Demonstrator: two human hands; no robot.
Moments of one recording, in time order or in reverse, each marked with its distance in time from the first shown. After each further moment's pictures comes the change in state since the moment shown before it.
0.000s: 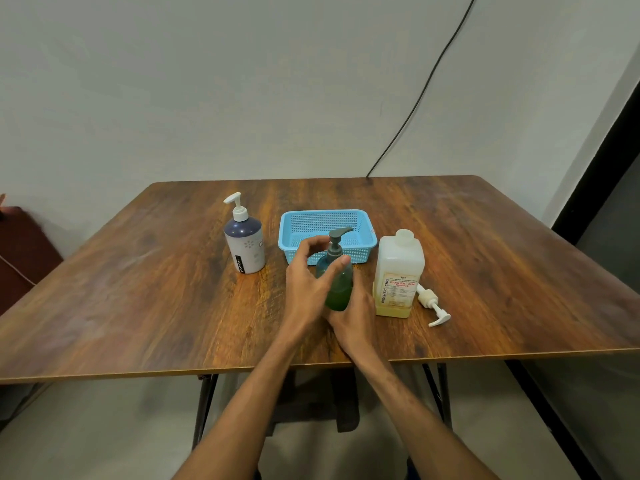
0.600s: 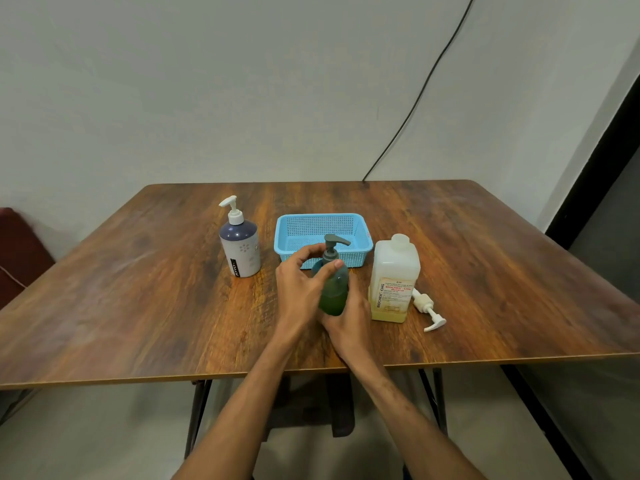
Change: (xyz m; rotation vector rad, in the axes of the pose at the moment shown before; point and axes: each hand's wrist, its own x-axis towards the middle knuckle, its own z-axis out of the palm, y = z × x) left_hand 0.006 0.000 0.001 0.028 0.067 0.025; right_hand 0.000 0.001 0.000 0.010 0.014 0.002
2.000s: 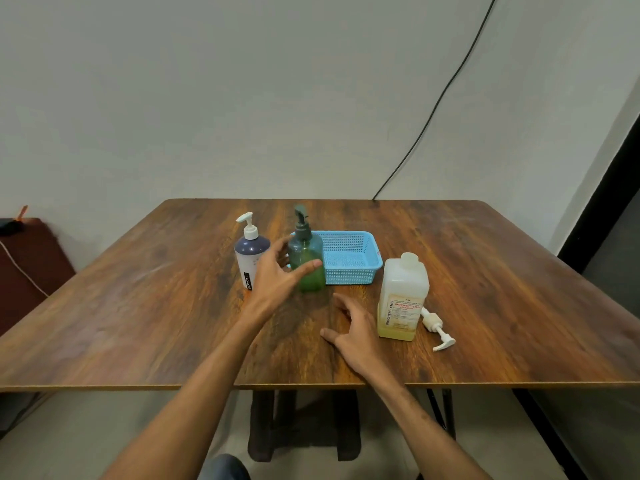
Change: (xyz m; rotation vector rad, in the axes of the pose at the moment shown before) left_hand 0.046 -0.003 -0.058 0.043 -0.162 -0.091; right_hand 0.009 0.000 -0.009 -0.168 -0.244 0.039
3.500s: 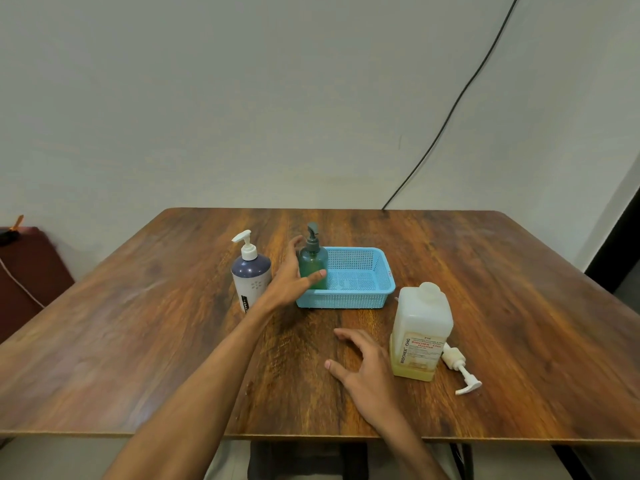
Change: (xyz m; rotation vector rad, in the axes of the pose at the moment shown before) left_hand 0.089 -0.052 0.012 0.272 -0.230 -0.081; right_hand 0.004 0.009 0.000 0.031 -0.025 -0.018
